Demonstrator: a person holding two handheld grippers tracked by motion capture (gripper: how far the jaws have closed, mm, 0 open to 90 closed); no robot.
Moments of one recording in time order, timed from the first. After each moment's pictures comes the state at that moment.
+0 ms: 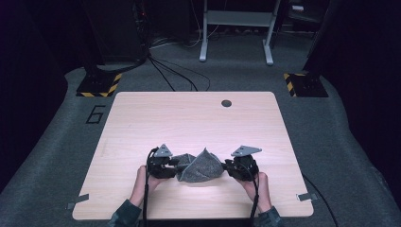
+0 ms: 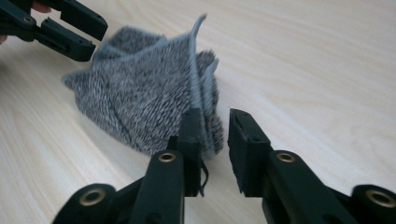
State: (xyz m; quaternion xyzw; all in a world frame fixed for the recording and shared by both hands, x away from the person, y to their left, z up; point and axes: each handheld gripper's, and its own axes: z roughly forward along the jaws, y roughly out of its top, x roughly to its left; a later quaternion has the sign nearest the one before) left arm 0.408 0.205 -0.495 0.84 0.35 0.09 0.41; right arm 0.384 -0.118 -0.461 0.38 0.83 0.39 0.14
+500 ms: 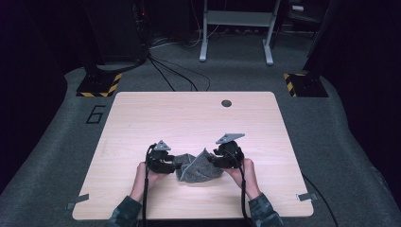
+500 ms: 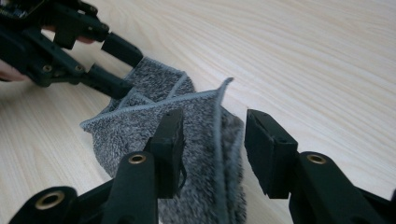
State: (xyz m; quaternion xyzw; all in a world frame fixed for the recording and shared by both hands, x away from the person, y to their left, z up) left arm 0.428 0.209 -0.509 0.84 0.38 0.08 0.38; right arm 0.418 -0.071 -0.448 0.36 0.85 0.37 0.11
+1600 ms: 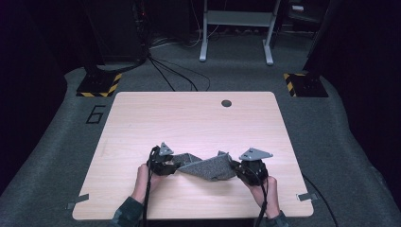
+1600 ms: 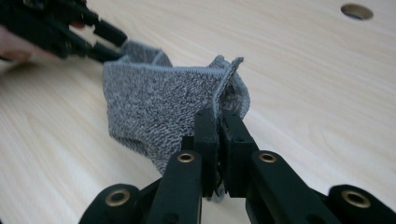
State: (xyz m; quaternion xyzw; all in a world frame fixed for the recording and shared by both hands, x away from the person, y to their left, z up) left arm 0.421 0.200 -0.517 0.85 0.37 0.15 0.34; right arm 0.349 -0.133 -0.439 0.39 0.82 0.39 0.18
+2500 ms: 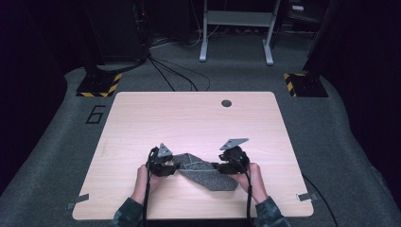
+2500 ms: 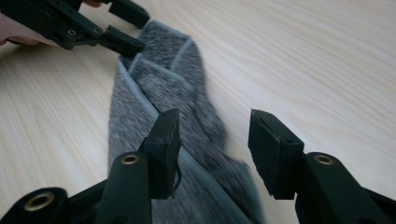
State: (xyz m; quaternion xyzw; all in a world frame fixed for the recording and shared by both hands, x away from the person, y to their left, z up) left arm 0.419 0.204 -0.520 0.85 0.36 0.16 0.35; right arm 0.406 -0.079 -0.452 0.34 0.87 0.34 0.10
